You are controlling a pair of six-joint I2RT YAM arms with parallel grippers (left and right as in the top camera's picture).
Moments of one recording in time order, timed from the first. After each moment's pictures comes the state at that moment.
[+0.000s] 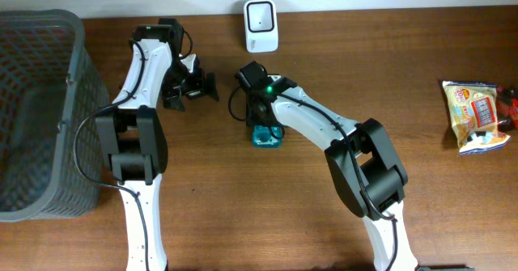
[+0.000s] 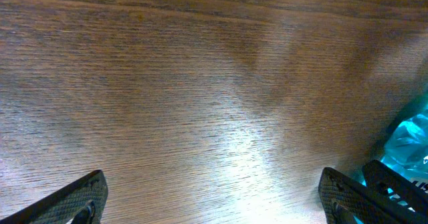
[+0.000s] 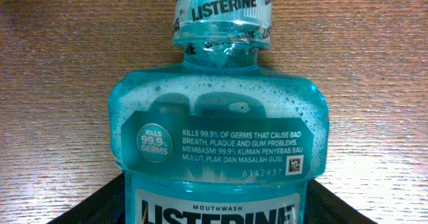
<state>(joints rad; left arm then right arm) -0.07 2.48 2.21 -1.36 0.29 -0.16 0.58 2.24 1.69 -0.74 0.14 0.60</state>
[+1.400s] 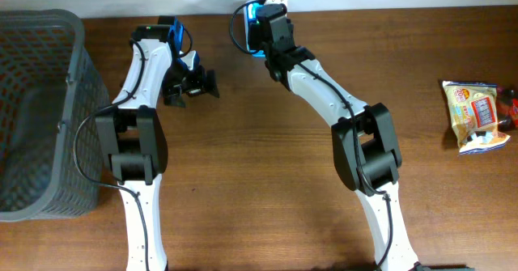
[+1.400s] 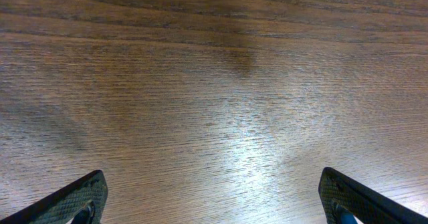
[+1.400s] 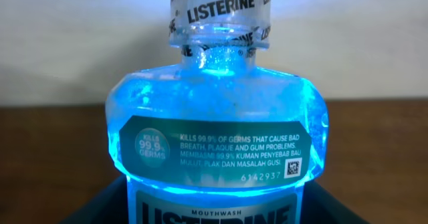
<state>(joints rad) -0.07 2.48 2.21 -1.32 0.29 -0.16 0.44 2.41 2.01 -0.12 0.27 0.30</state>
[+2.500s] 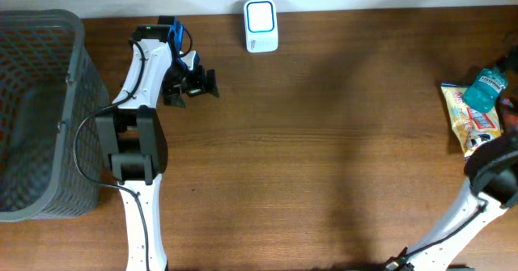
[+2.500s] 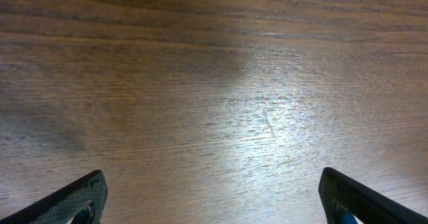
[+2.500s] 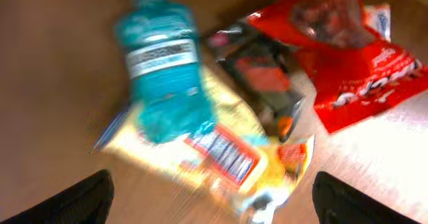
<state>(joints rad) -0.07 2.48 2.21 -1.32 0.29 -0.16 -0.61 2.31 2.51 -1.43 0.12 0.38</state>
